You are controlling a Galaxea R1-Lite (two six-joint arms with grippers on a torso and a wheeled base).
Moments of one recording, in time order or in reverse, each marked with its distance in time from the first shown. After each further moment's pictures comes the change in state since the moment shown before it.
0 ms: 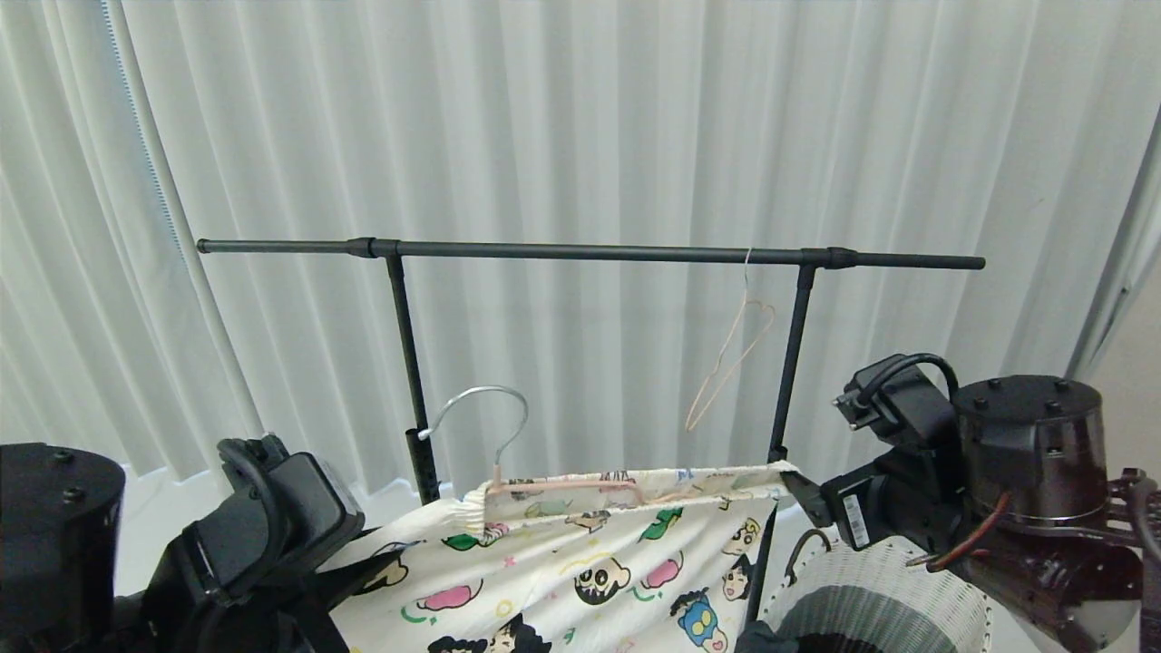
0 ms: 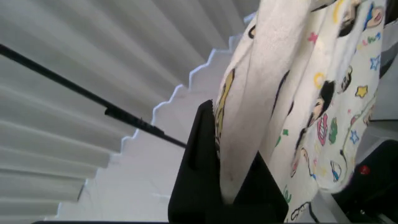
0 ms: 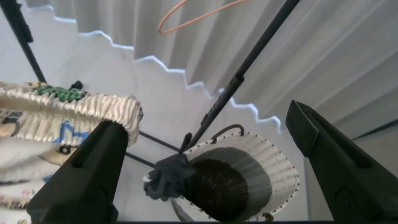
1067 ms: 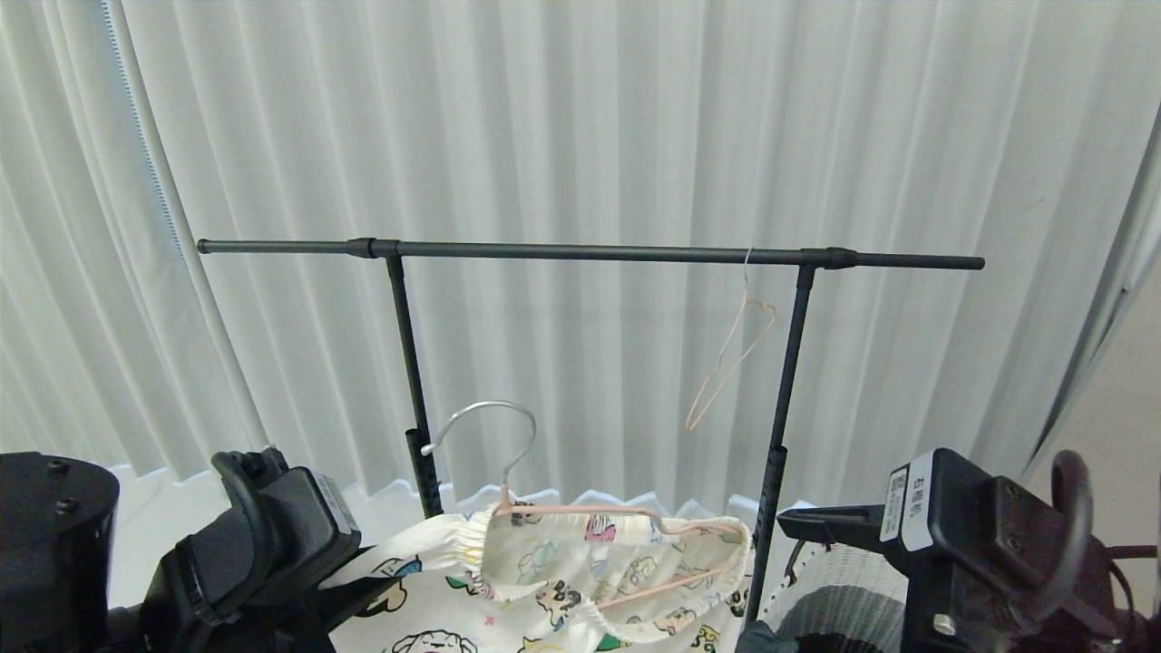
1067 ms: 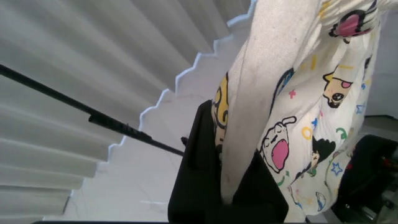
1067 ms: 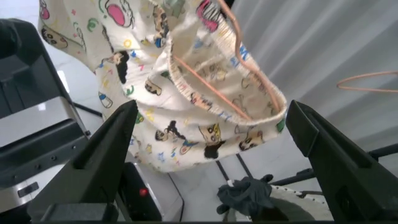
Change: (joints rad) left arm -0.007 -0.013 0.015 -0.003 -0.086 -0.009; right arm 0.401 -0.235 -0.071 0.296 0.342 -0.014
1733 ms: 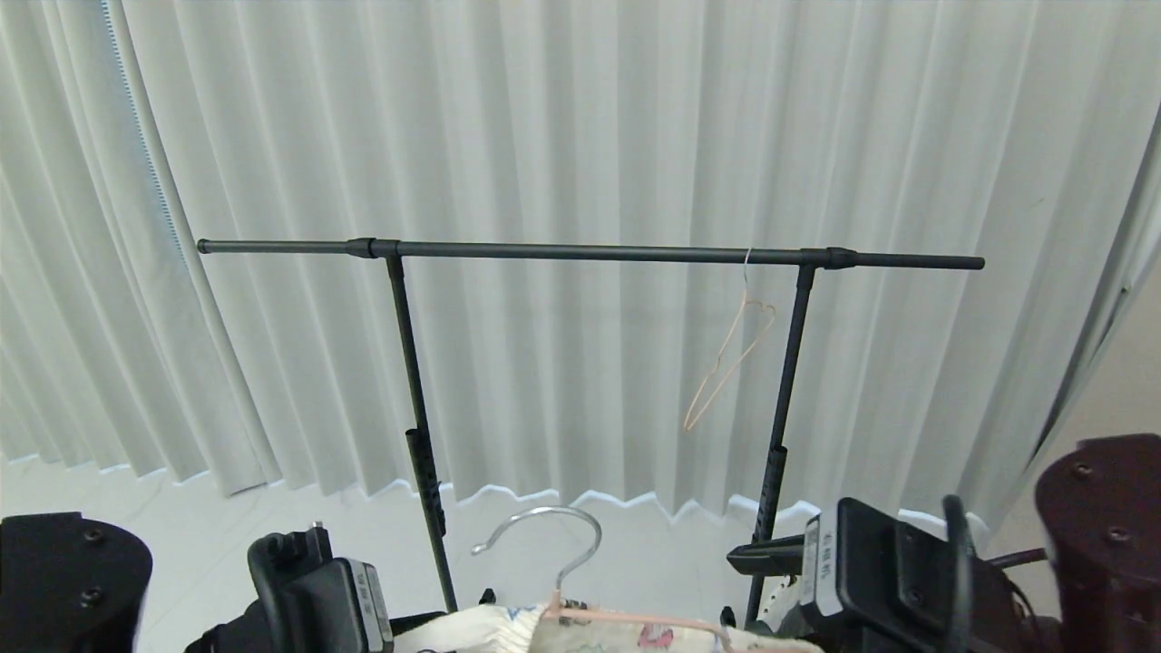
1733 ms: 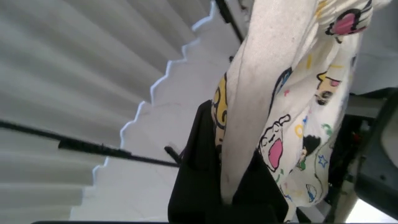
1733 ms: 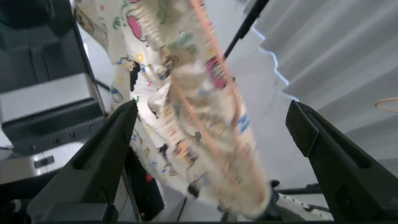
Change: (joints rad) left arm -0.170 0.009 0.037 0.000 -0.031 0.006; right arm -0.001 0.094 -0.048 0.054 0.136 -0.081
